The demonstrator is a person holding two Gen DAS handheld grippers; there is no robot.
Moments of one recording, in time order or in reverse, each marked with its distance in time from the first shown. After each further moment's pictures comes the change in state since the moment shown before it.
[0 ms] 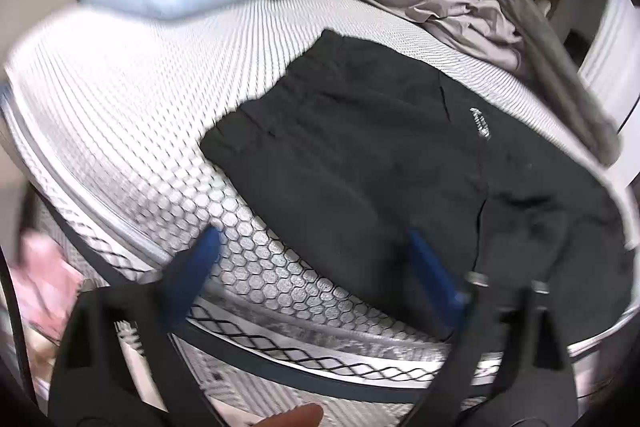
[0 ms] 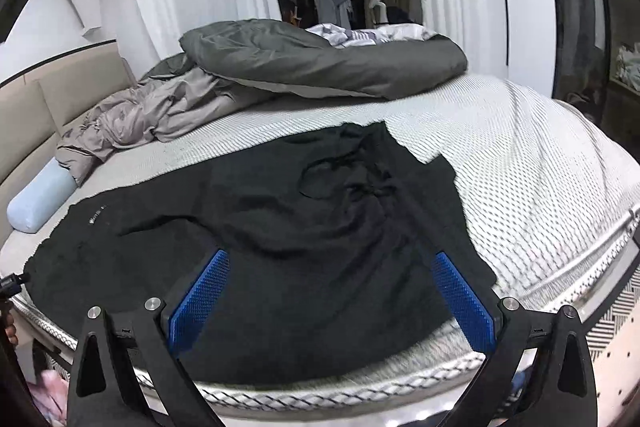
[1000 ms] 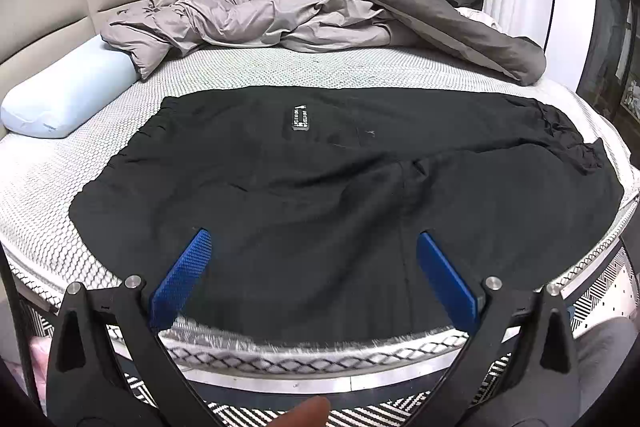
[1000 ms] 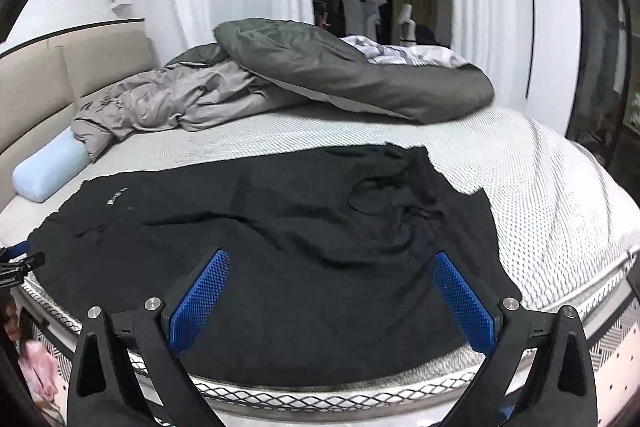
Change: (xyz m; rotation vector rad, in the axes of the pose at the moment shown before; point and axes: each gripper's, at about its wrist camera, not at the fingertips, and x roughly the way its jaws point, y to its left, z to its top) left arm -0.052 -0.188 -0.061 0.424 -0.122 -0.105; right arm -0.020 0.063 0.006 -0.129 -0.037 0.019
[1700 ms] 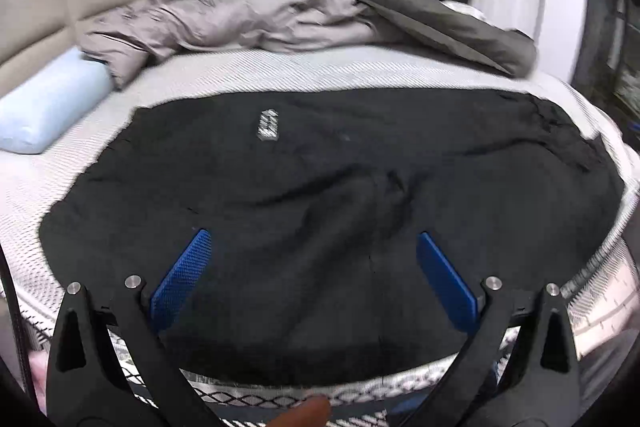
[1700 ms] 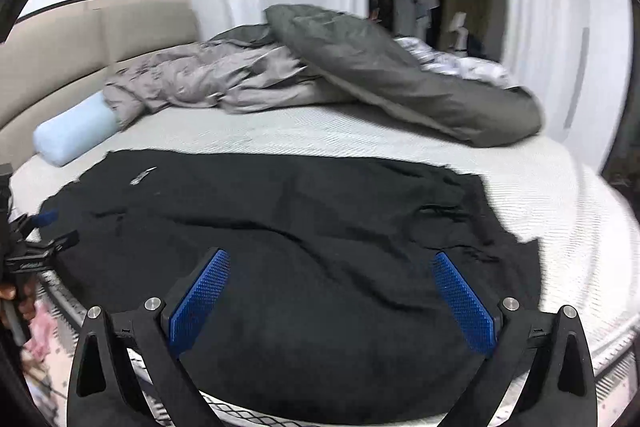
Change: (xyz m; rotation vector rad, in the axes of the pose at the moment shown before) left arm 0.042 -0.029 0.002 0.045 -0.005 -0.068; right arm 0.026 0.050 0.026 -0.156 0.006 0.074
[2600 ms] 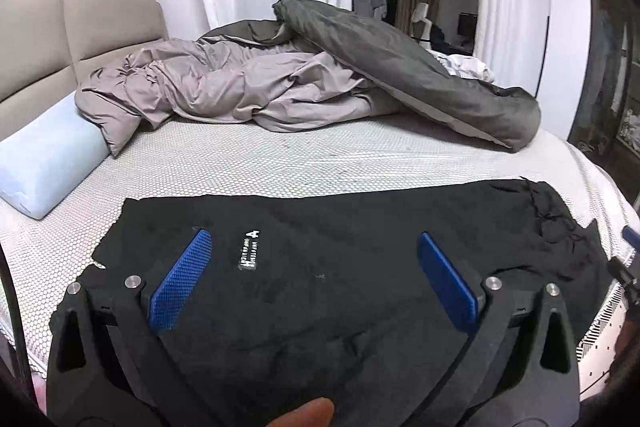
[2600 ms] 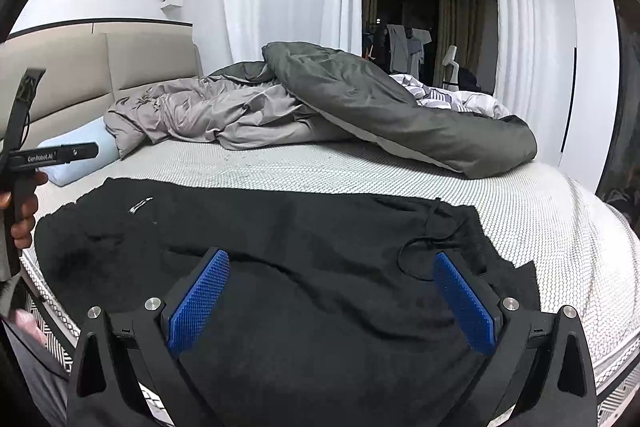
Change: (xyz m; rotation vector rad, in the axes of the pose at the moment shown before) left arm -0.021 -0.037 0.158 -0.041 -0.172 0.051; right arm -0.002 -0.014 -0.003 0.017 -0.152 0.029
